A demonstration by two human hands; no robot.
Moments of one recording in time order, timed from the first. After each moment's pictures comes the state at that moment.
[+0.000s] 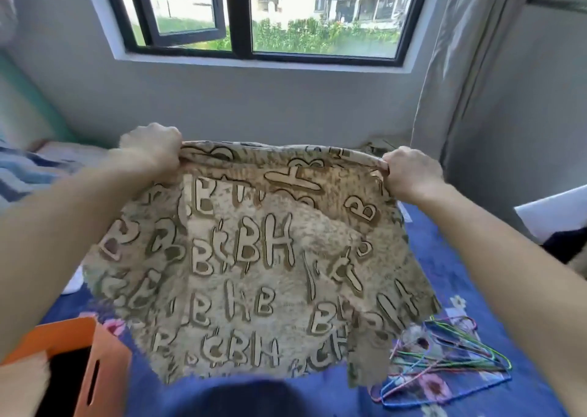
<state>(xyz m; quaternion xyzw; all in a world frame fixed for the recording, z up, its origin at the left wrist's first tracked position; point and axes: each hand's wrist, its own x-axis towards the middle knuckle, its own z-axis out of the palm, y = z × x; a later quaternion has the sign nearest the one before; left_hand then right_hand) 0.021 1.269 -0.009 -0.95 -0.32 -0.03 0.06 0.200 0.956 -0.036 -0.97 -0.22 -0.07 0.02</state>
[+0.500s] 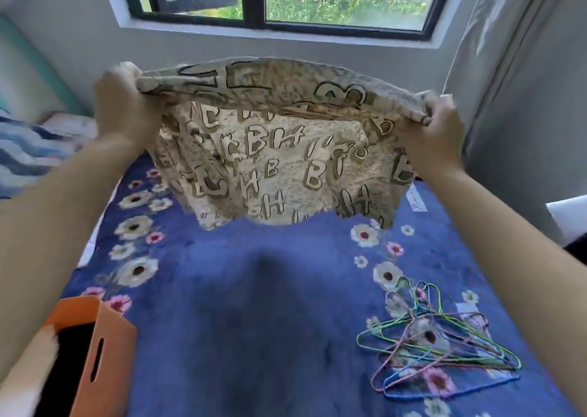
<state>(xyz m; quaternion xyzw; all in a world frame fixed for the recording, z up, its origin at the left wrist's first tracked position) 0.036 1.311 -0.029 -0.83 -0.35 -0.38 -0.19 0.220 0.987 -0.040 -0.84 -0.23 -0.24 0.43</state>
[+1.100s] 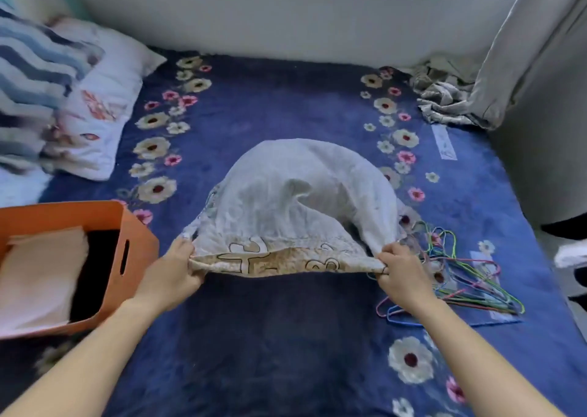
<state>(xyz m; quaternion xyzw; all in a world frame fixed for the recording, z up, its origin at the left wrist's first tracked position) -0.175 1.203 -0.322 -0.91 -0.33 0.01 -0.23 0.077 0.881 -0.313 -0.93 -0.32 0.14 0.09</state>
